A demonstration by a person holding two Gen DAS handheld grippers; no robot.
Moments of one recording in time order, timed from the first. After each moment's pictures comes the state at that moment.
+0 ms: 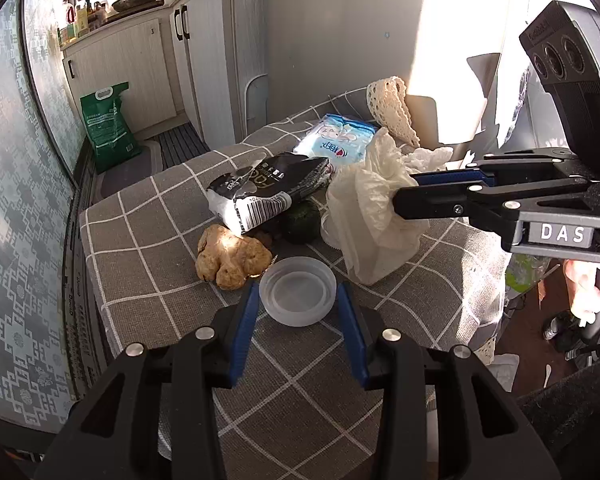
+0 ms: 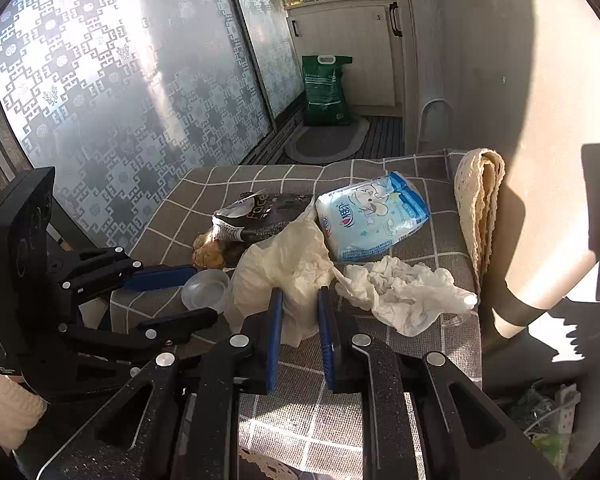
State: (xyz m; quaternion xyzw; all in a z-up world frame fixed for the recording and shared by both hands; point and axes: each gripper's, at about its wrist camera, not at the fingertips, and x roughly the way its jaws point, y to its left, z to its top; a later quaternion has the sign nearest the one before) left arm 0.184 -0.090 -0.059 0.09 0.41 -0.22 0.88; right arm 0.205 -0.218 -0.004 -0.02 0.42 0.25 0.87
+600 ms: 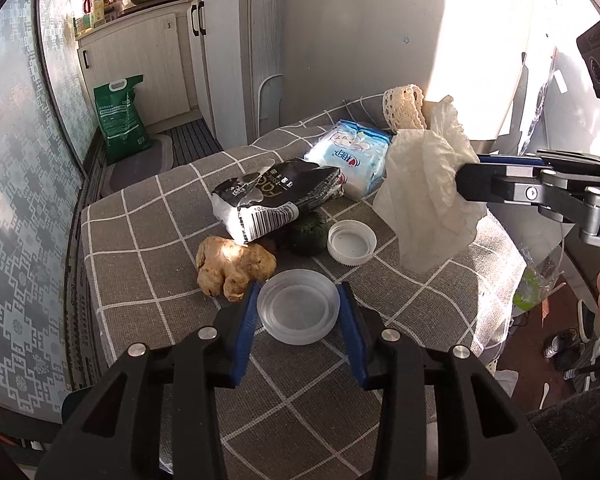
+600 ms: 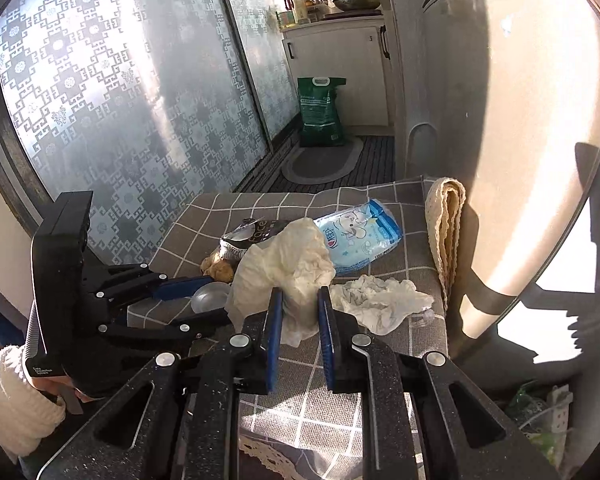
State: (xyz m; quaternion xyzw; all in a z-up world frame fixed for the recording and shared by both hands) left arm 0.191 -0.091 -0.057 0.07 0.41 -0.19 0.89; right arm 0.191 -0.237 0.016 0.00 0.39 0.25 0.89
